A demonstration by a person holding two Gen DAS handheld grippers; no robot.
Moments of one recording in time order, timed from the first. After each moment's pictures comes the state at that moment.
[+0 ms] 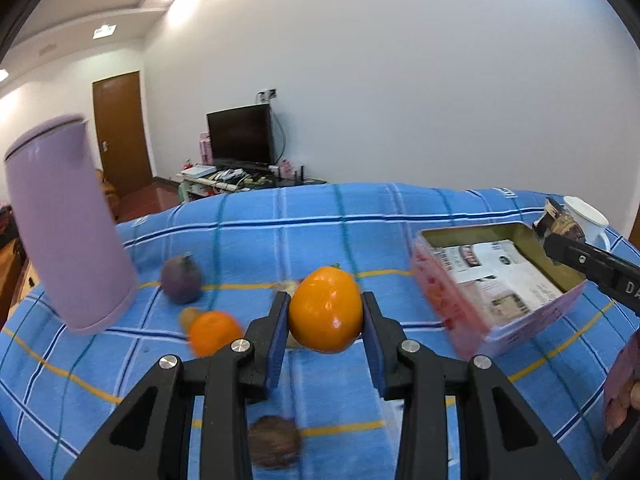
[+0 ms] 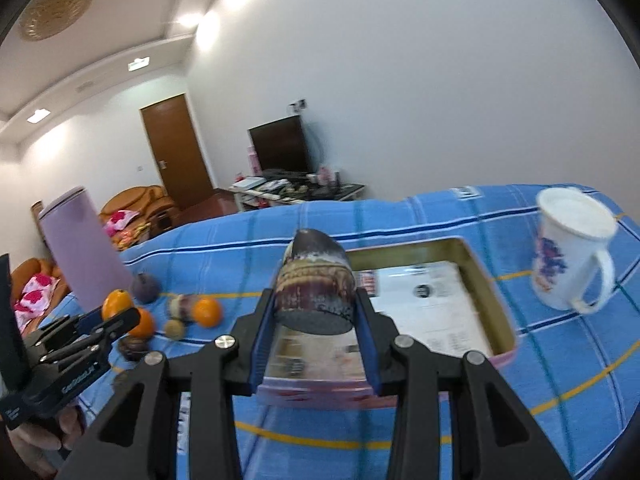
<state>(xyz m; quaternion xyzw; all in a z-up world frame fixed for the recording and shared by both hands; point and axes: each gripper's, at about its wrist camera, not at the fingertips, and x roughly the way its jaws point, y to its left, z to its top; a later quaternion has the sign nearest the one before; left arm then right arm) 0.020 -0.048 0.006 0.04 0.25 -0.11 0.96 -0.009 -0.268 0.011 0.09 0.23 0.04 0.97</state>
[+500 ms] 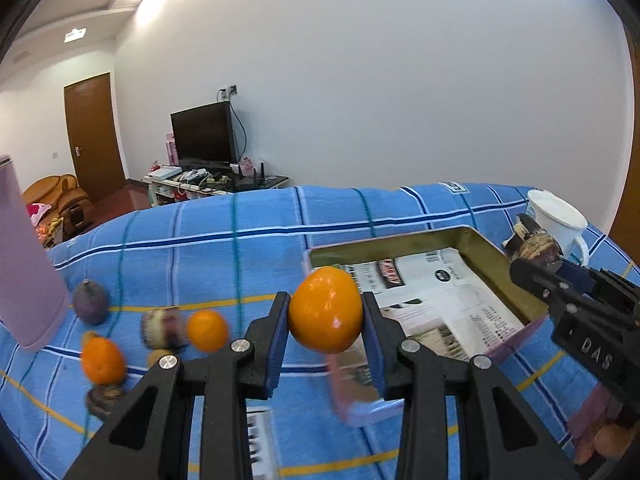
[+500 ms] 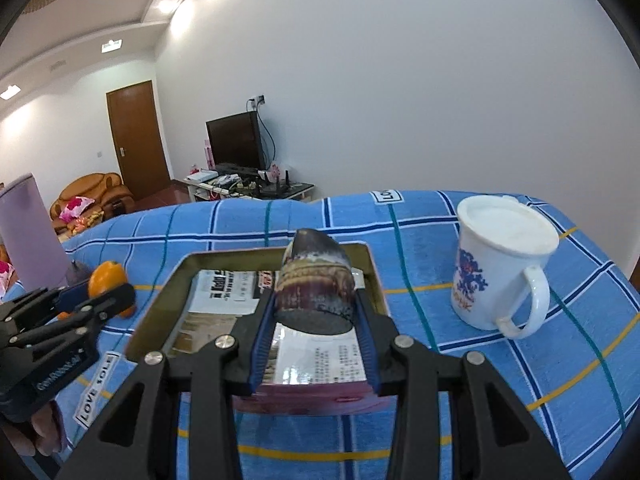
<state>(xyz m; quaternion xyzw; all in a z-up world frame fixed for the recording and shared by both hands) 0.039 -0.155 0.003 0.05 0.27 -0.15 0.95 -0.009 -0.322 0.003 0.03 0.25 -0.03 0.97</state>
